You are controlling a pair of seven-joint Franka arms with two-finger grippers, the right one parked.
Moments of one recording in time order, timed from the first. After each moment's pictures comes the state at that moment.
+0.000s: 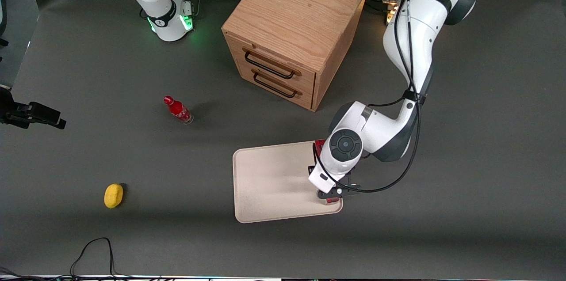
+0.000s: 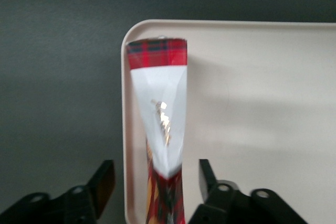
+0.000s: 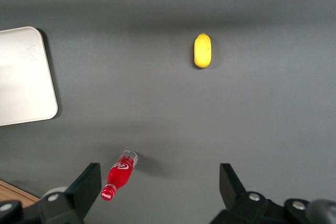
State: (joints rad) arm -0.44 0.93 -0.14 -1.03 0.10 1.94 -0.70
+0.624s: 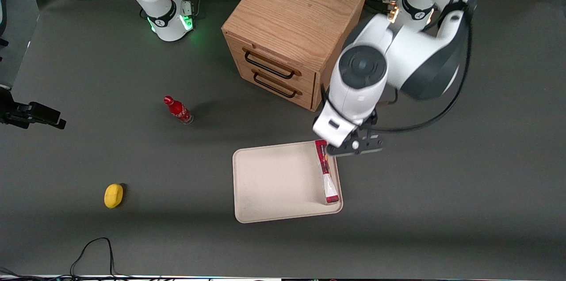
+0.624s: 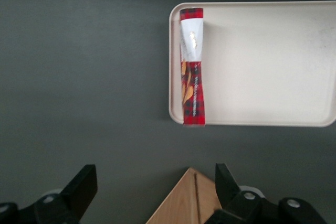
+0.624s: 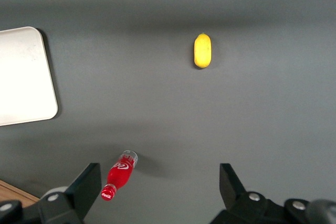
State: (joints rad) arm -0.48 0.55 -0.14 -1.03 0.10 1.52 -0.73
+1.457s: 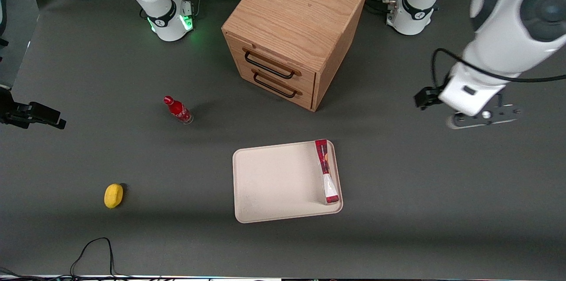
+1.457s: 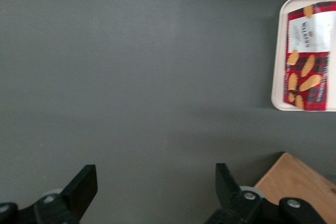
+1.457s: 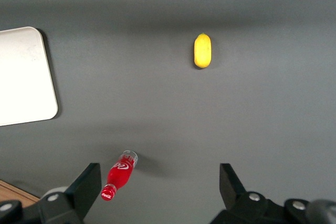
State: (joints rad) arm -0.12 0.10 -0.12 -1.57 0.08 1.59 -0.34
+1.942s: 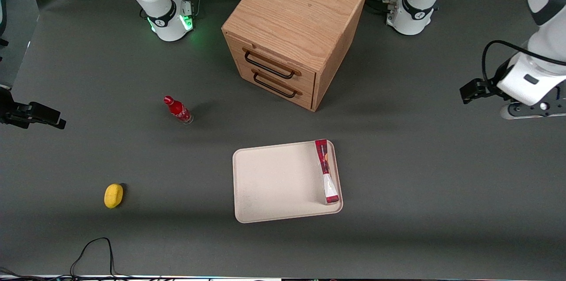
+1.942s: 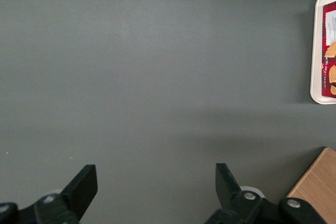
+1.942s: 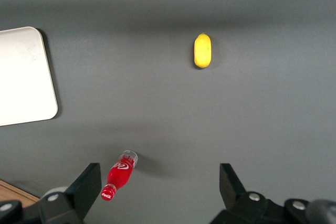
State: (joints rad) arm 0.03 0.00 -0.11 -1.71 0.07 1.67 -0.14
